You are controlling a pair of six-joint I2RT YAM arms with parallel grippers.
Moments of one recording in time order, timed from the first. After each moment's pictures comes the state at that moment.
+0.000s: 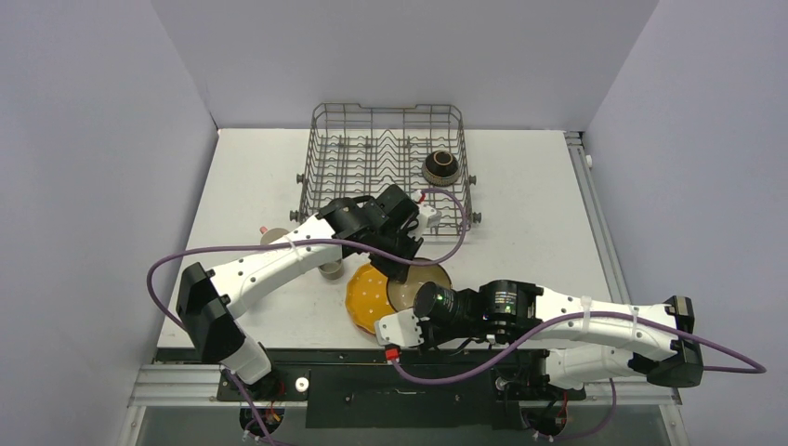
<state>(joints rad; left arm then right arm) -0.95 1.59 1.51 -1.00 0.14 -0.25 1.39 1.15 1.11 -0.94 0.09 -0.59</state>
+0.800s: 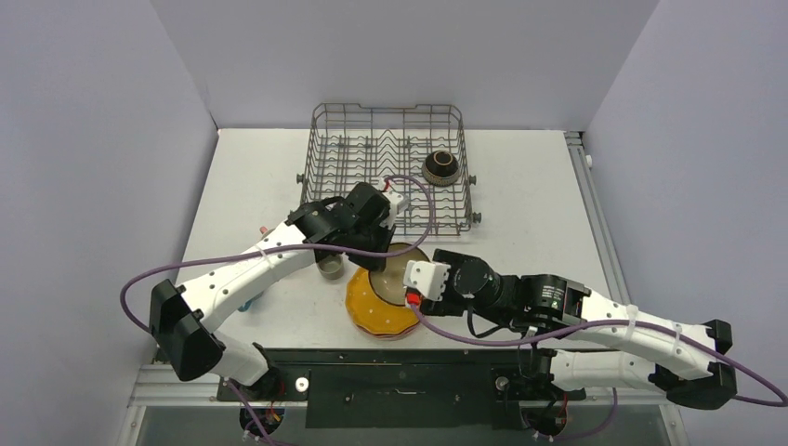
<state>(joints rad) -0.86 1.46 1.37 -0.93 0.04 -0.34 1.28 0.96 1.06 -0.79 0.34 -0.46</state>
